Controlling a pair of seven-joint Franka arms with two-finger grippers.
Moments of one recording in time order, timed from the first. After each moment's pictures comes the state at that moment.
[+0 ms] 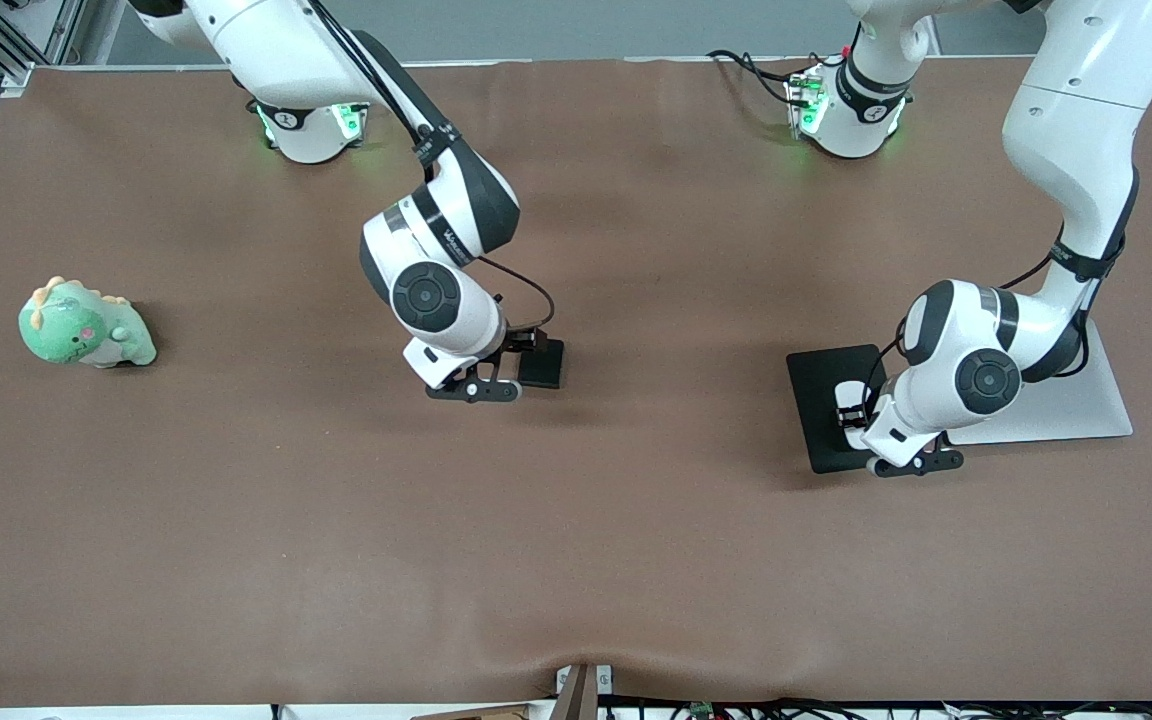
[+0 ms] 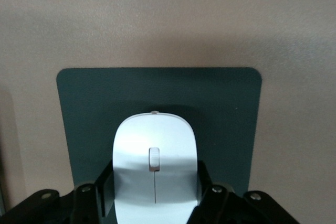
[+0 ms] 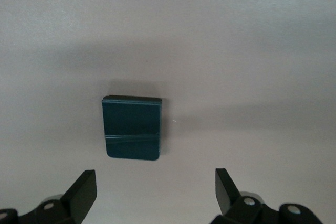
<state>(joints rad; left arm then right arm) 0.13 0.59 -0.29 -1.87 0.20 2.31 -0.37 0.59 0.58 0.04 -1.62 0.20 2.07 0.57</state>
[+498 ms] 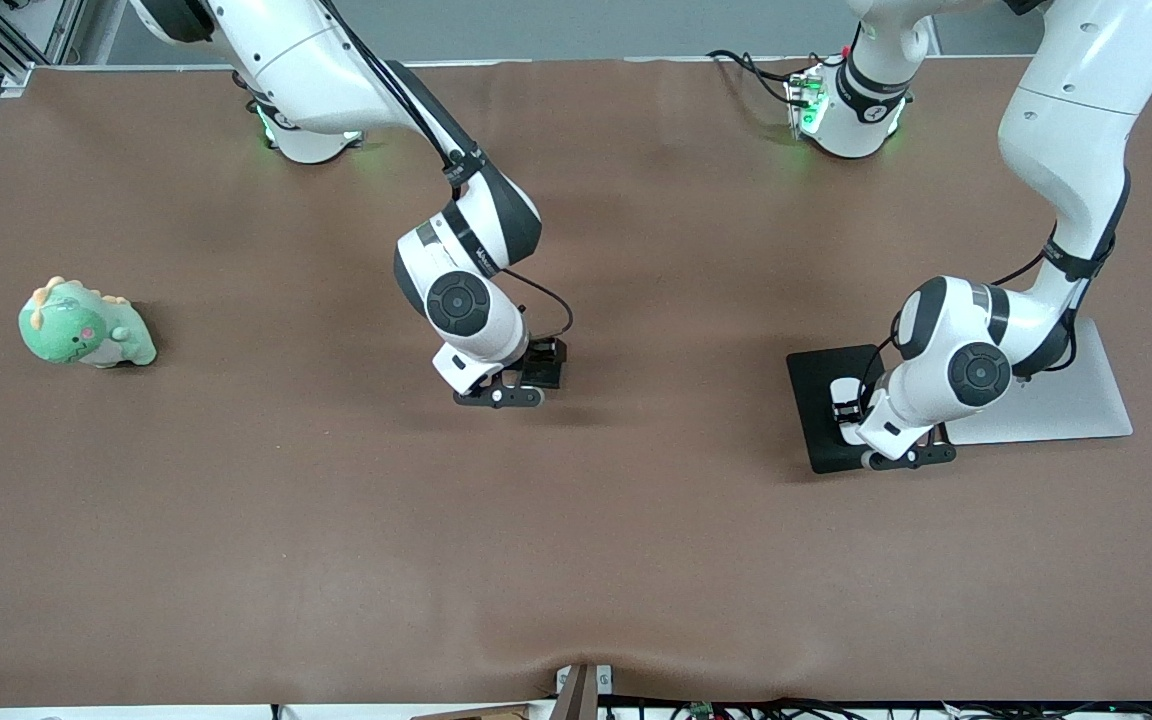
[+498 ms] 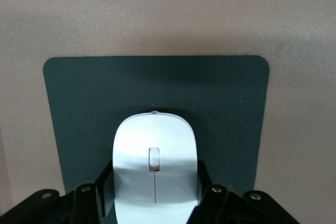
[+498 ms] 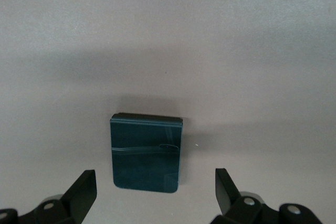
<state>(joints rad) 0.13 0.59 -0.29 -1.91 0.20 2.36 -0.37 0.62 0.65 0.03 -1.62 0.20 2.20 0.58</state>
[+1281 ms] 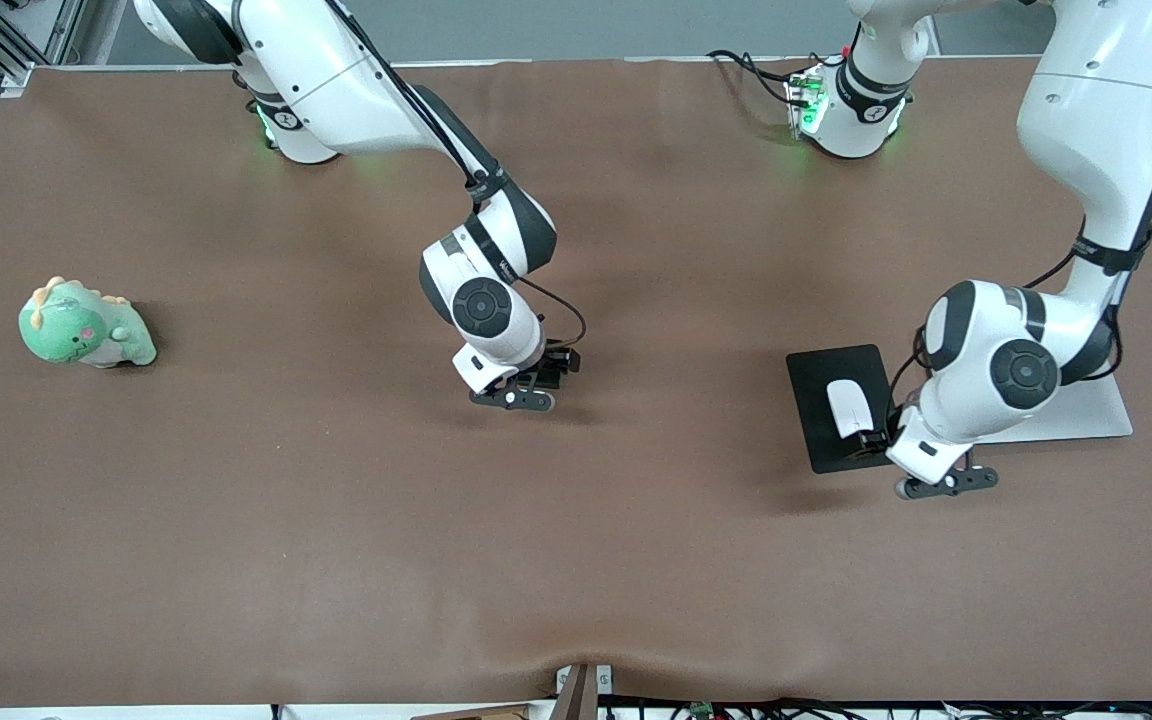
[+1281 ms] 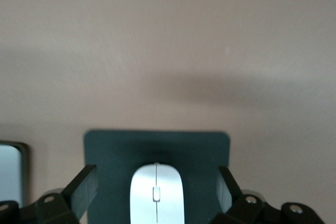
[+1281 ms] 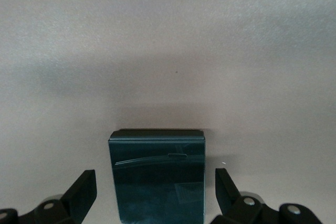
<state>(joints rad) 0.14 0.56 -0.29 -1.75 0.20 2.34 -0.37 0.66 0.73 0.03 -1.62 0.20 2.31 0.69</state>
